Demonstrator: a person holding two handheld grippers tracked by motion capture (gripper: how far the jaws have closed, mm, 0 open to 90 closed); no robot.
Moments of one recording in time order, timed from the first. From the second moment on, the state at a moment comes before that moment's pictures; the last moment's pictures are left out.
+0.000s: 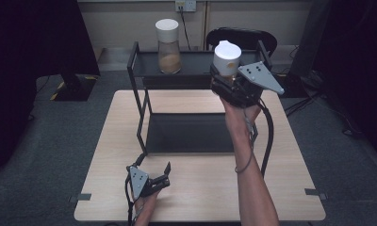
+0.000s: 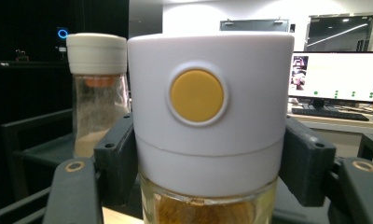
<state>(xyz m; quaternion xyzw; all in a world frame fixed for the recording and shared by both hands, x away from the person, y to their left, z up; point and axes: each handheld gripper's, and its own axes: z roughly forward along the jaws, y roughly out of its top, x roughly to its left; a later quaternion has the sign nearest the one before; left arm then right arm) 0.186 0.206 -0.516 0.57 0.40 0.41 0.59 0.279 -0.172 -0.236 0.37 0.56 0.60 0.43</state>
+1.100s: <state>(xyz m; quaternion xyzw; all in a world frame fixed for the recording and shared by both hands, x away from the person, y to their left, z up) 0.186 0.206 -0.516 0.57 0.40 0.41 0.59 0.351 -0.150 -0.203 0.40 0.56 0.58 0.44</state>
